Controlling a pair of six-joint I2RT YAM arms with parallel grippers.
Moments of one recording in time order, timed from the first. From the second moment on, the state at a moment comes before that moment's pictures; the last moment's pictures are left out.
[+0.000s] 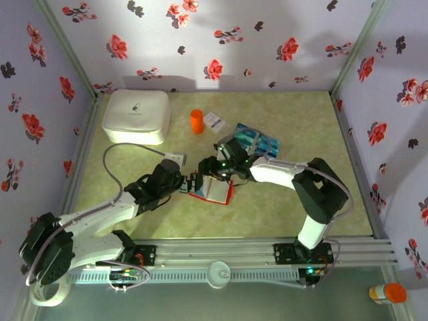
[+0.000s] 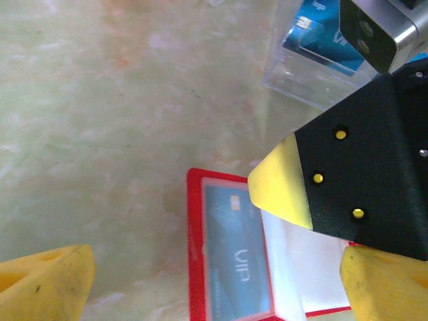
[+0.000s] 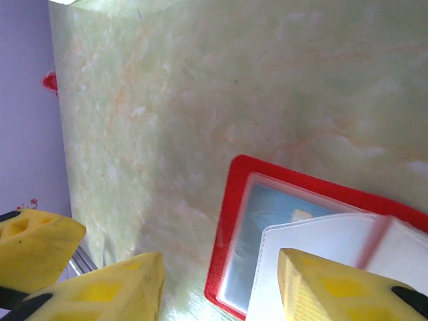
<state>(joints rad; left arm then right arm) -0.80 1.11 0.57 -0.14 -0.16 -0.51 0.77 1.74 1.00 -0.05 -0.42 0.93</state>
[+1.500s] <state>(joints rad) -0.79 1.38 0.51 -0.05 -0.18 -0.52 0.71 1.51 0.97 -0.33 -0.23 0.79</state>
